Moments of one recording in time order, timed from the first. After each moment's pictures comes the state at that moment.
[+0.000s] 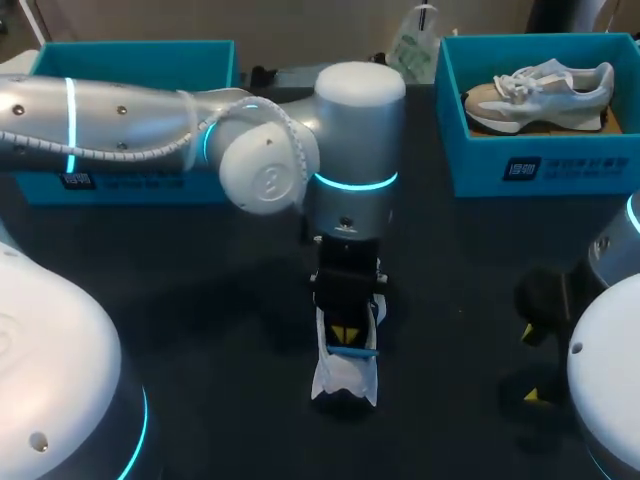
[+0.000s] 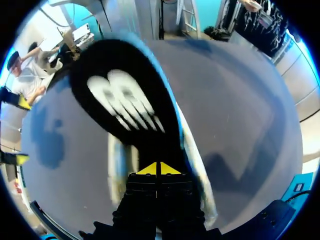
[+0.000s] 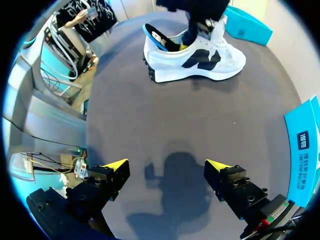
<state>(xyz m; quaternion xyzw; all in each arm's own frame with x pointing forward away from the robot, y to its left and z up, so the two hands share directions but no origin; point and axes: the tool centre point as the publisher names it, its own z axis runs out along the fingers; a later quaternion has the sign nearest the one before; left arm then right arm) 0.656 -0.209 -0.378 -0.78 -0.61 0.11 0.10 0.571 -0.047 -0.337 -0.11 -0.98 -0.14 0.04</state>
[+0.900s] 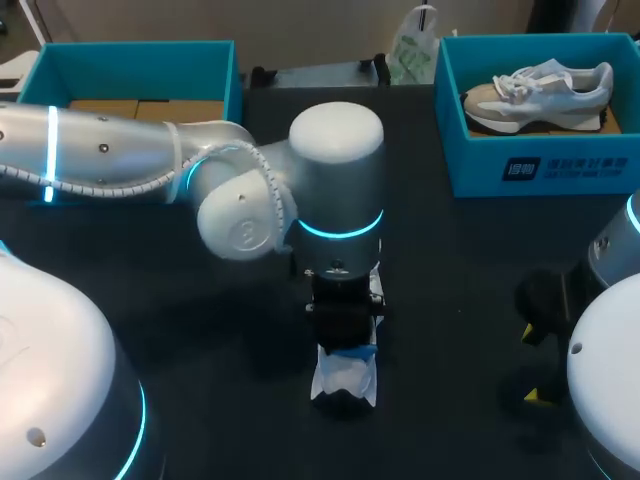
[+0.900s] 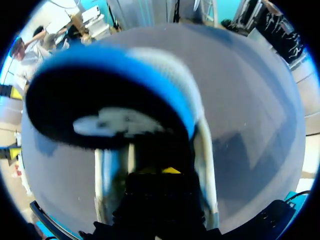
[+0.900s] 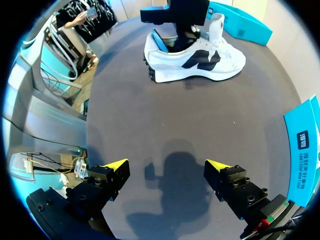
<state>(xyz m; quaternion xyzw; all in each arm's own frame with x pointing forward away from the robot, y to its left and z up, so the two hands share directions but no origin) 0.661 -0.208 -0.411 -0.74 -0.67 0.06 0.02 0.571 -0.047 -0.337 -0.11 -0.98 -0.14 0.04</state>
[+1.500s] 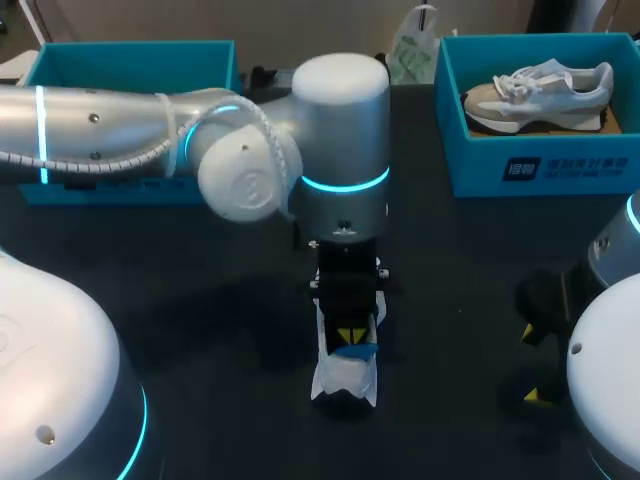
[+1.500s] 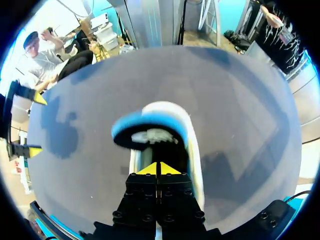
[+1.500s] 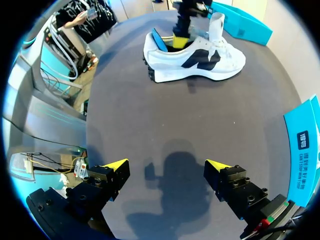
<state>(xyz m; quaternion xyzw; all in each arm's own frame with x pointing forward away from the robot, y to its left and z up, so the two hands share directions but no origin) 0.640 -0.213 -0.352 -0.73 -0.67 0.12 0.08 0.571 -0.047 -0.337 -0.11 -0.98 -0.14 0.04</state>
